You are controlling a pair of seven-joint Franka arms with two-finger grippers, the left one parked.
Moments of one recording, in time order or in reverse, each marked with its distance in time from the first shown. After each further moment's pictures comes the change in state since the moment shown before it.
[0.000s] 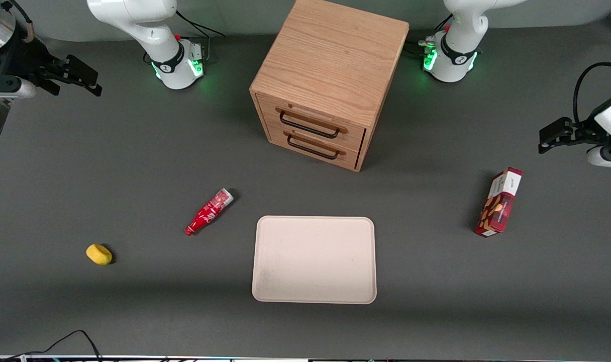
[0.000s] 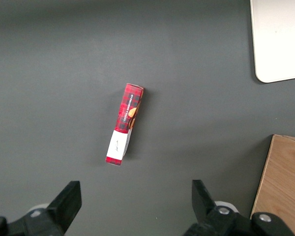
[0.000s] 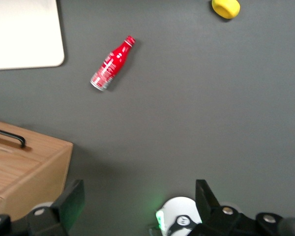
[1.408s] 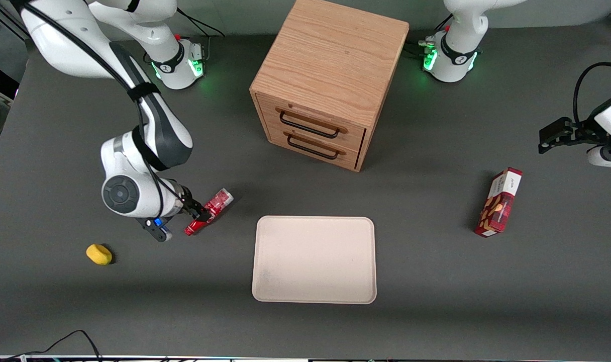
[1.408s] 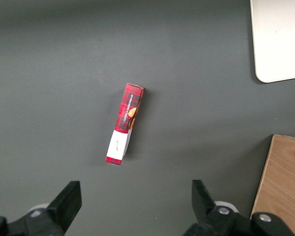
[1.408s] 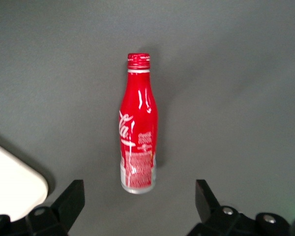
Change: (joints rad) arm 0.008 0.693 0.184 -0.058 -0.119 0.591 0.845
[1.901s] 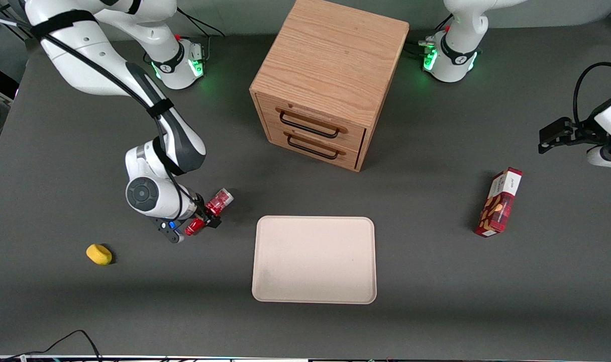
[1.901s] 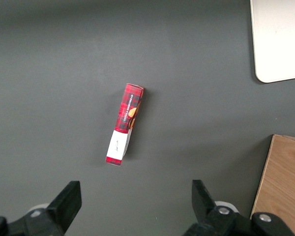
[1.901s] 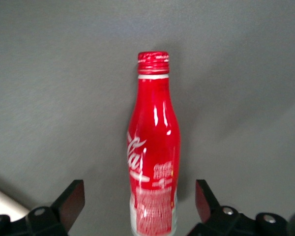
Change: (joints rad) arm 0.000 0.060 -0.002 -0.130 -0.048 0.261 0.053
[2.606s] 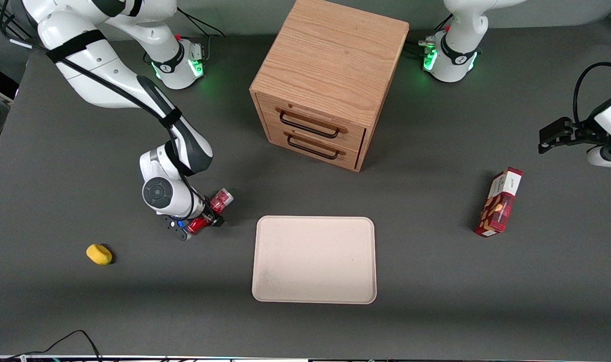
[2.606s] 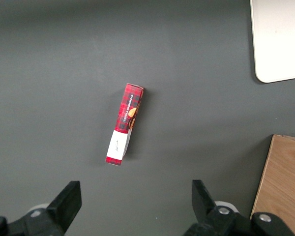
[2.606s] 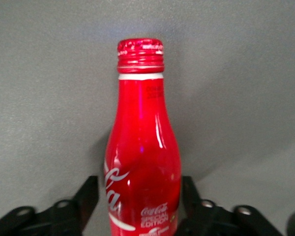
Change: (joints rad) arm -0.001 0.051 -0.007 -0.065 -0.055 0.130 0.024
